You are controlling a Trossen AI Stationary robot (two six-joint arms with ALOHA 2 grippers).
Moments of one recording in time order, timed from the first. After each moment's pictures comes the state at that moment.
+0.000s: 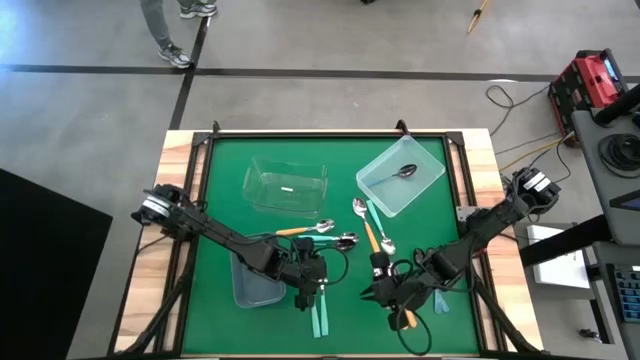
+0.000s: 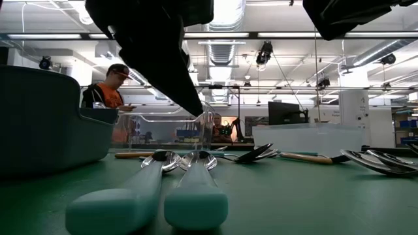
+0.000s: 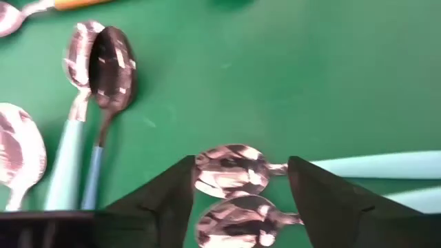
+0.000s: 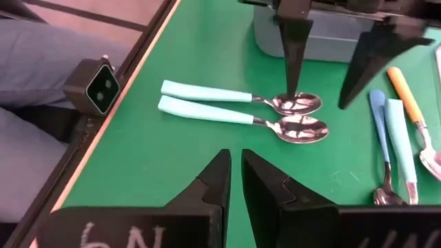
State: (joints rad) left arm -0.42 1.86 1.22 -0.34 -0.28 -0.37; right arm 0.65 1.53 0.93 -0.07 0.33 0.22
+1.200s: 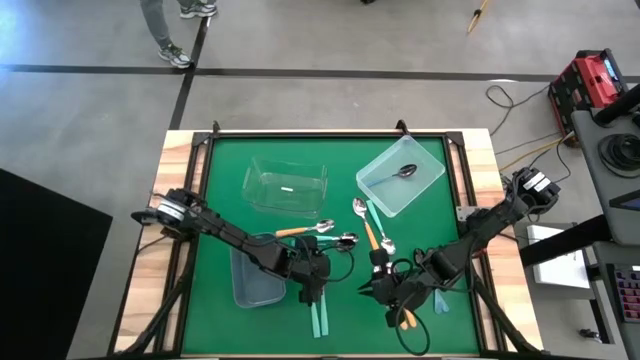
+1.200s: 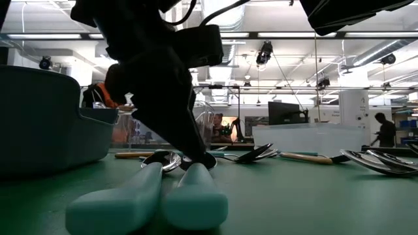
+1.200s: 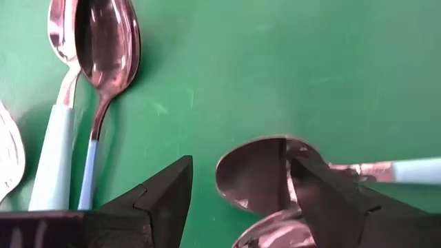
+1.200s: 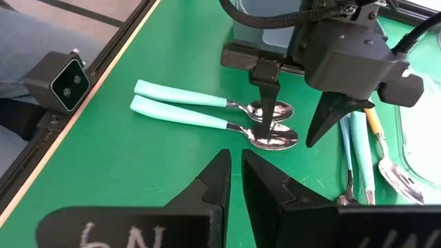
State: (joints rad) left arm -0.38 1.97 1.21 -0.28 -0.28 -0.33; right arm 0.65 1.53 0.93 -0.07 0.40 0.14
